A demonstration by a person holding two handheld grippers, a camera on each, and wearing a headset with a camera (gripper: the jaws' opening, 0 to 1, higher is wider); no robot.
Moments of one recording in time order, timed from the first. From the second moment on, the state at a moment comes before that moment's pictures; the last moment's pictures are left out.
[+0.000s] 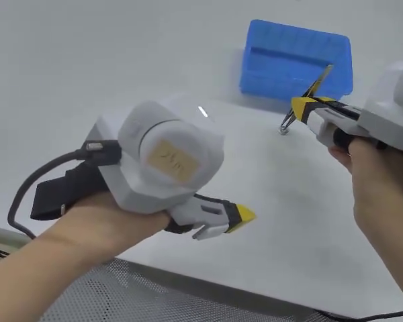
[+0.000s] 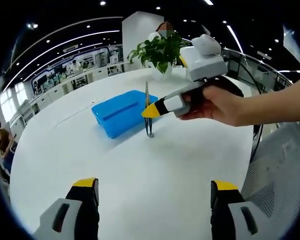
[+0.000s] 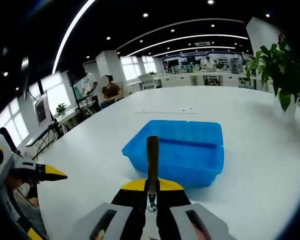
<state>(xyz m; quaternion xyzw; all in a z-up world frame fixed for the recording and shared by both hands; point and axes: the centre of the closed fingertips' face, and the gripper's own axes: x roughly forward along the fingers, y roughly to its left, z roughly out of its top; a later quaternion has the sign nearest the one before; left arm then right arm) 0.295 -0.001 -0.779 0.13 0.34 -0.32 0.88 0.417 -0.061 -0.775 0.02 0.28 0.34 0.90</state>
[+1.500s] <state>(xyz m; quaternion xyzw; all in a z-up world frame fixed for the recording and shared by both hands) 0.405 -0.088 -0.719 0.10 0.18 -0.44 0.87 0.404 -0.054 -0.783 -0.10 0.25 0.36 0.89</state>
